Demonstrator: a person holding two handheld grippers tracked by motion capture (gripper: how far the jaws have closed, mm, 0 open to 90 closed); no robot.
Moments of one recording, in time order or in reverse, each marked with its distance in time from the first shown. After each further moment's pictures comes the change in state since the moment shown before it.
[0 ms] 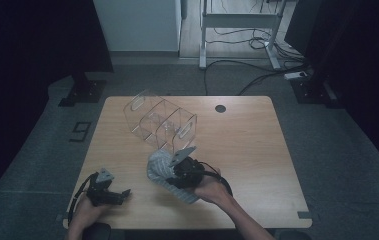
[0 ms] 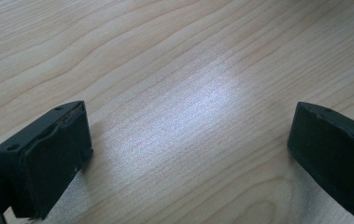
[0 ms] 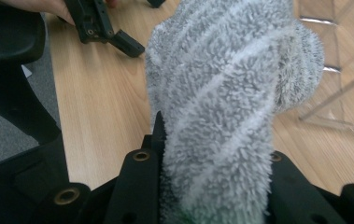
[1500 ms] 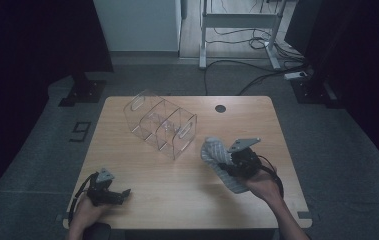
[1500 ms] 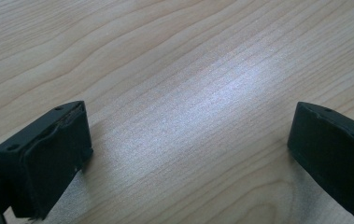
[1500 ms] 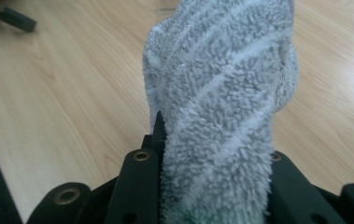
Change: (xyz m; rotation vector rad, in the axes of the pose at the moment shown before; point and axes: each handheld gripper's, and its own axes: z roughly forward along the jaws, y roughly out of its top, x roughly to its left) left arm 0.000 0.001 0.000 0.002 0.006 -0.004; right arm -0.060 -0.082 -0.107 -0.035 -0.259 0.196
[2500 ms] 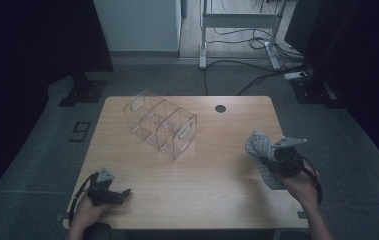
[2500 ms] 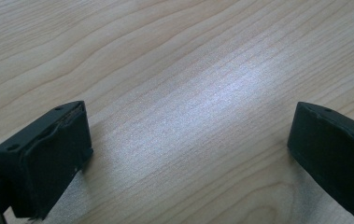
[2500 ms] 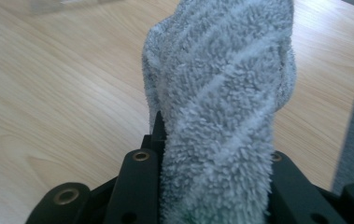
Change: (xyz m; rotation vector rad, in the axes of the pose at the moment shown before) left arm 0.000 0.001 0.001 -0.001 0.003 -0.003; right arm -0.069 -0.064 -0.056 0.029 -0.262 0.173
